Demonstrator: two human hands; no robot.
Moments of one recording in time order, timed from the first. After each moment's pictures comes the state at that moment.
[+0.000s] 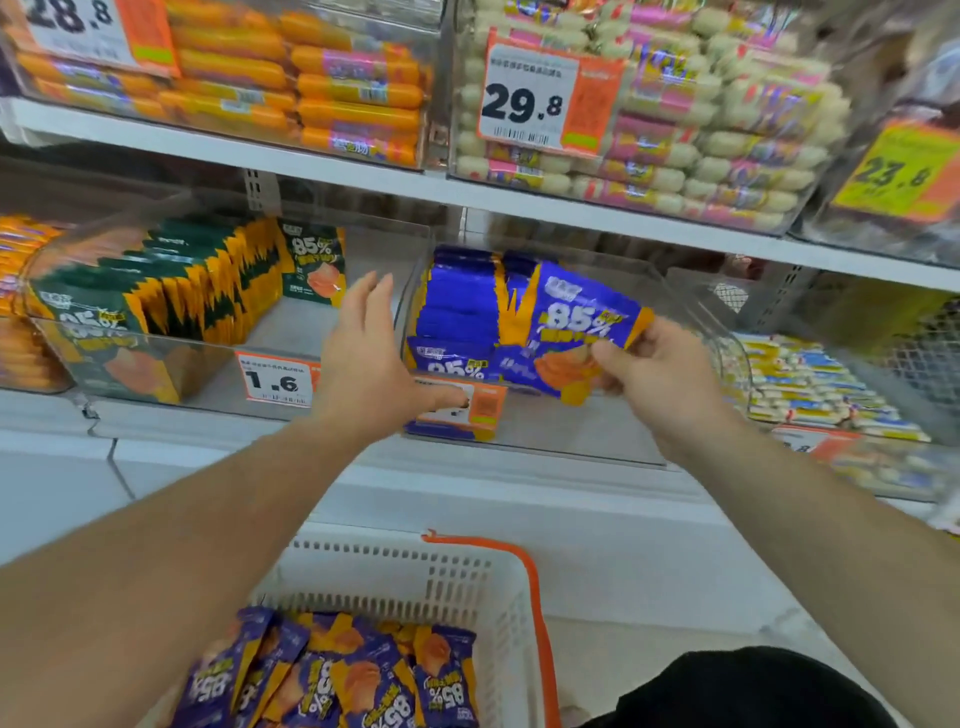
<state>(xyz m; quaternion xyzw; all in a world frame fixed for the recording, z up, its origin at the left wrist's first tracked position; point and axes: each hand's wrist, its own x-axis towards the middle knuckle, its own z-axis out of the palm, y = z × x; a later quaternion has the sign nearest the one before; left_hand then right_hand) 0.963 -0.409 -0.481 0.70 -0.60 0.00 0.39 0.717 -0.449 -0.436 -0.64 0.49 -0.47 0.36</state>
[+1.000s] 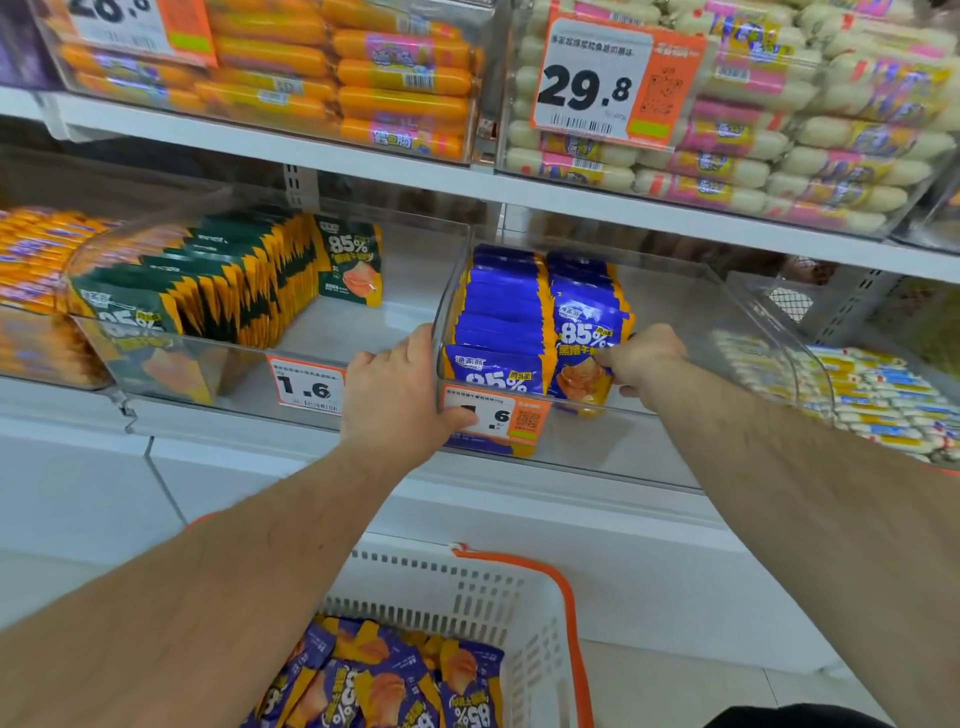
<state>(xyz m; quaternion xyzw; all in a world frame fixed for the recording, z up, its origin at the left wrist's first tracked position) 0.972 -0.427 -0.513 0.75 -0.60 0.13 0.25 0.762 -0.574 -0.473 -0.56 0.72 -0.31 0.28</state>
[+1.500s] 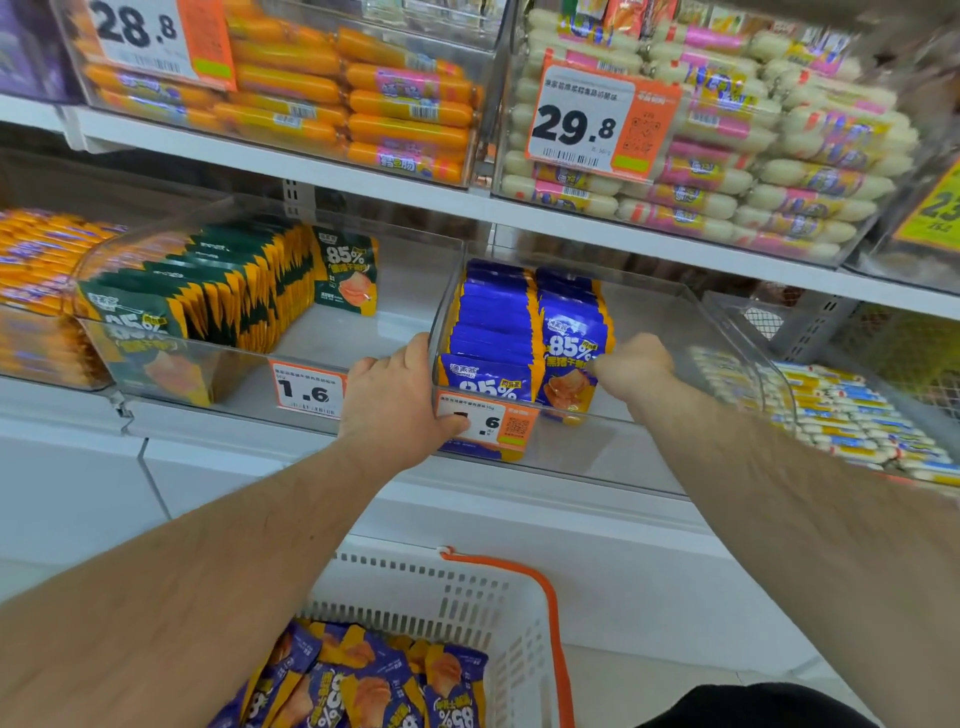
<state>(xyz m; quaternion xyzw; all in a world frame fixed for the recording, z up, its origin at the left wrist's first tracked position) 0.970 -0.422 -0.502 0.76 -0.61 0.04 0.23 0.760 -0.543 -0.452 -0.61 0.71 -0.28 0.23</state>
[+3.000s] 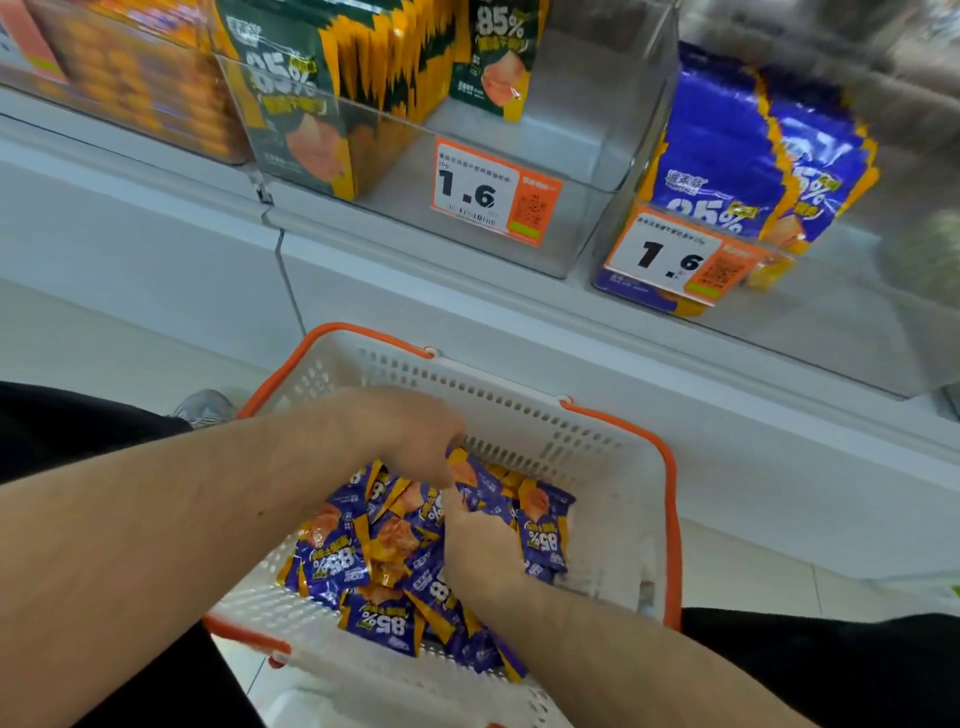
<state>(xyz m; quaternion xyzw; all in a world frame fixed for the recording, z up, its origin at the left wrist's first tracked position) 1.037 -0.298 -0.599 0.63 -0.68 -0.32 -0.21 0.888 -0.275 -0.742 -0.87 0.44 0.17 0.17</state>
